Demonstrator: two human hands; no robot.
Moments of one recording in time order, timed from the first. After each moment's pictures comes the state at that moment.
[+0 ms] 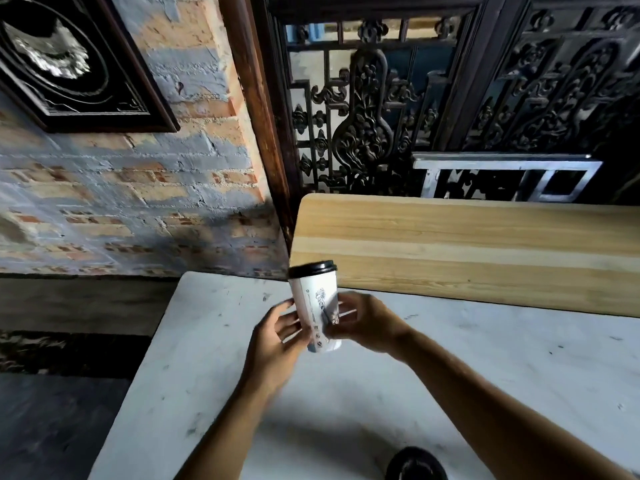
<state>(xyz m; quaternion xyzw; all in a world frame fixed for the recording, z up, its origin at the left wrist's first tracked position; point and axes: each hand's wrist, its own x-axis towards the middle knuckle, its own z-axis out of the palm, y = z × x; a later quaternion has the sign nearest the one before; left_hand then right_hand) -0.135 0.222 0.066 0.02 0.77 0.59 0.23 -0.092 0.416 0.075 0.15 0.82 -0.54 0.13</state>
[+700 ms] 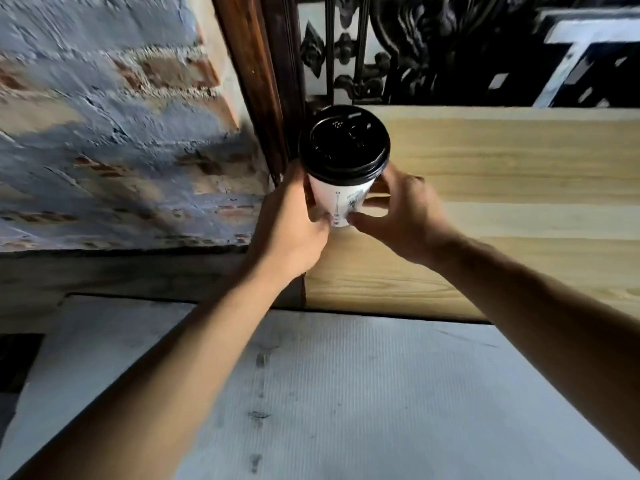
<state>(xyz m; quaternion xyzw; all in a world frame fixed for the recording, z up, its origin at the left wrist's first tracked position) -0.423 0.318 -0.121 0.20 0.85 0.47 0.14 -0.347 0.478 -0.112 0.14 0.90 -0.39 -0.06</state>
